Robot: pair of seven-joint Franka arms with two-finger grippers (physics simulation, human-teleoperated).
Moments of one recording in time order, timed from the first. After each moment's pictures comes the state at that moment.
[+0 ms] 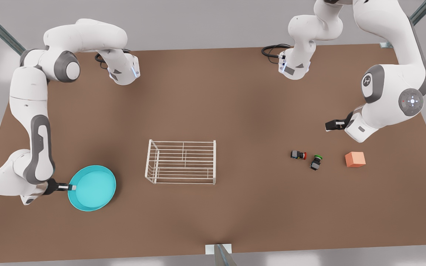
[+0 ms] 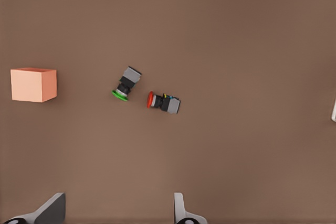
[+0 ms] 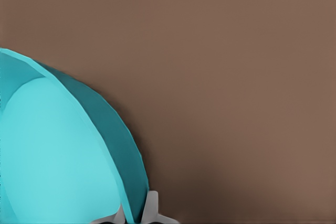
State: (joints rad) left arm -0.12 0.15 0.10 -1.66 -0.07 1.60 -0.05; right arm -0.37 0.93 0.08 -1.23 0.25 1.94 -0.32
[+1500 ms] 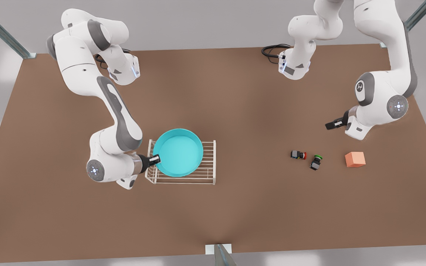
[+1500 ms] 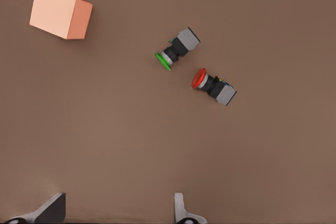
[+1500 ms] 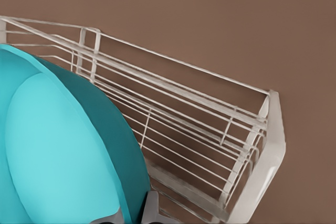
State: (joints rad) left arm -0.09 0.03 0.15 -2.08 -0.04 1.82 -0.29; right arm 0.11 0.65 0.21 -1.37 0.35 1.78 -0.10
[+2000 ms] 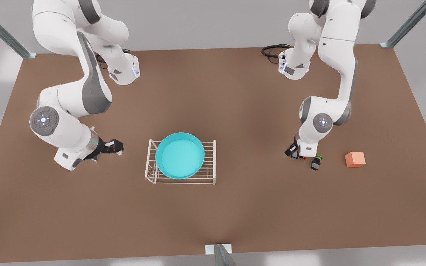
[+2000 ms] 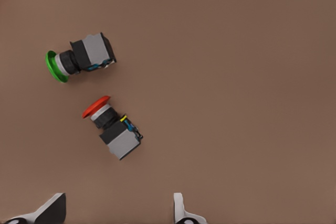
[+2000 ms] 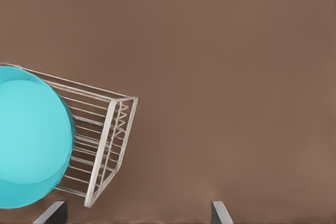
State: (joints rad) left arm -0.34 0.31 0.11 -2.11 -0.04 2.36 -0.92; right arm 0.07 0.29 0.13 -1.48 -0.01 1.68 0.01
